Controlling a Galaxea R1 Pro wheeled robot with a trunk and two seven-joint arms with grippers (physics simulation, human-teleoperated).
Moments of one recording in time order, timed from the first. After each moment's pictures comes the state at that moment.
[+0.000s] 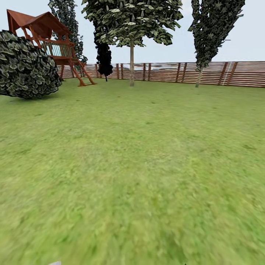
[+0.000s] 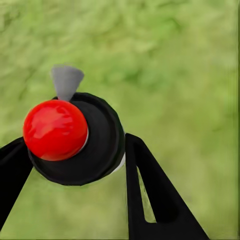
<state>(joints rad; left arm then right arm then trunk) -0.25 0.11 0.46 -0.23 -0.23 -0.45 0.09 -0.20 0.02 -1.36 -0.24 0.74 -1.05 0.66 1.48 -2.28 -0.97</state>
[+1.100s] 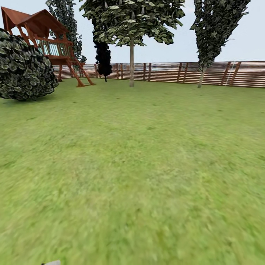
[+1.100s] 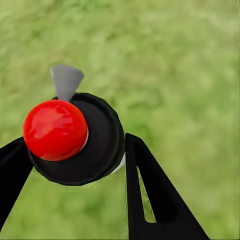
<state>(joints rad) -0.25 0.11 0.46 -0.25 -0.23 -0.45 0.08 -0.20 0.02 -1.36 -0.20 0.73 -1.05 0.66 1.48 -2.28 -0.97</state>
